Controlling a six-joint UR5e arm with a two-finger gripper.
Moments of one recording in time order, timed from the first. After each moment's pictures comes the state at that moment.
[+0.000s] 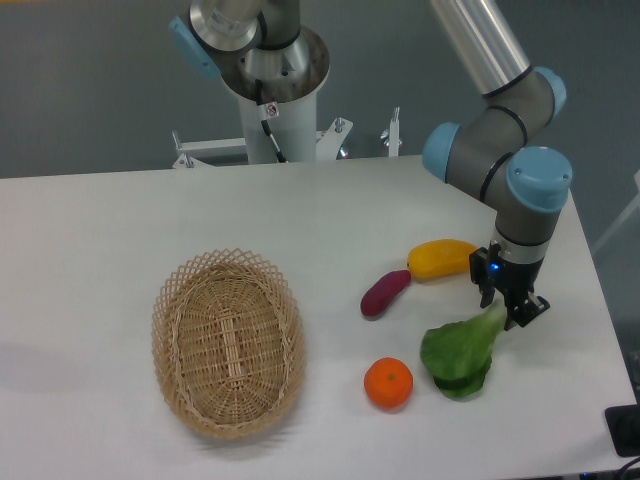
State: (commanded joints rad) arm 2.76 -2.10 -1.63 -0.73 1.45 1.72
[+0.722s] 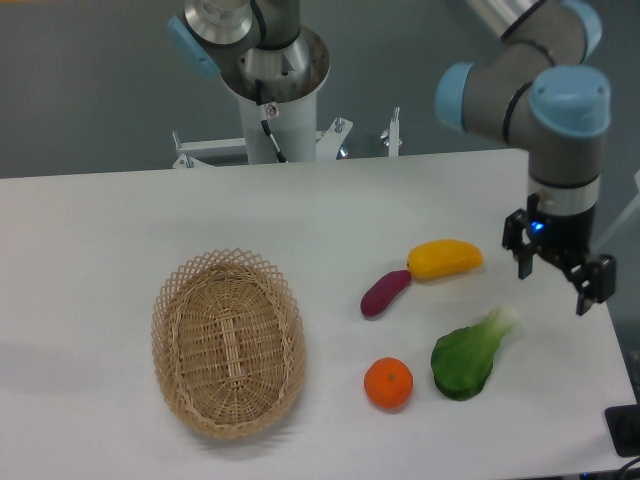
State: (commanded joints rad) arm 2.76 -1.97 -1.30 -1.12 1.49 1.68
